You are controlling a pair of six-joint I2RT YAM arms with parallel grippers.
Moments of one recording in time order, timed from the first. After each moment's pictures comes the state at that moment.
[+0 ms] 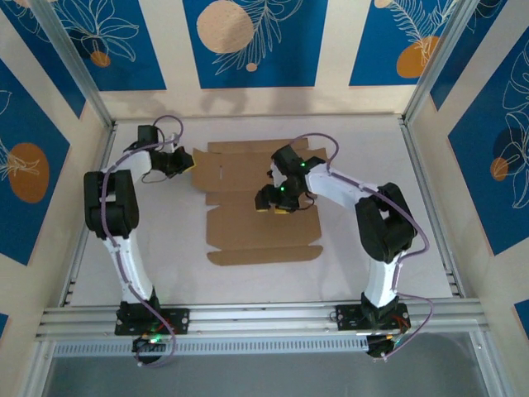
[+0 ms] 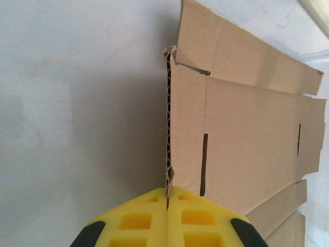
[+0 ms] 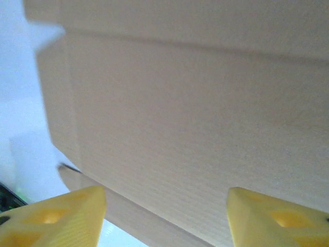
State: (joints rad) left arm 0.04 2.05 1.44 -0.36 0.65 -0.35; right arm 0.57 1.84 1.39 -0.76 -0.39 0.52
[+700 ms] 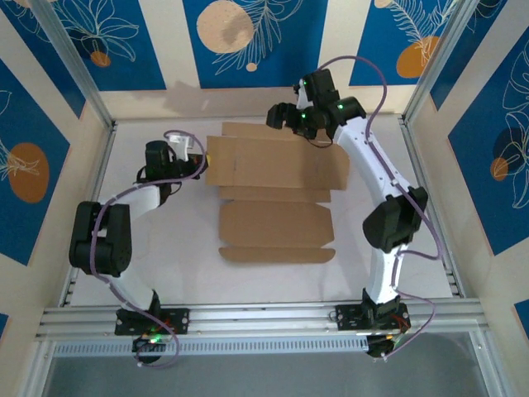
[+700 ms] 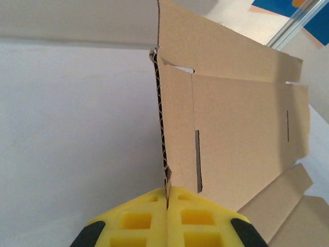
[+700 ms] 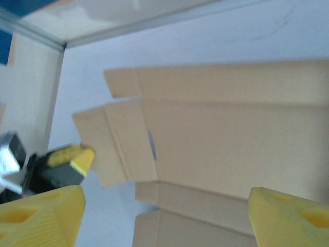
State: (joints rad) left arm -0.11 1.68 0.93 0.33 0.57 -0.20; right arm 0.38 1.97 2.16 -0.98 -0.25 0.54
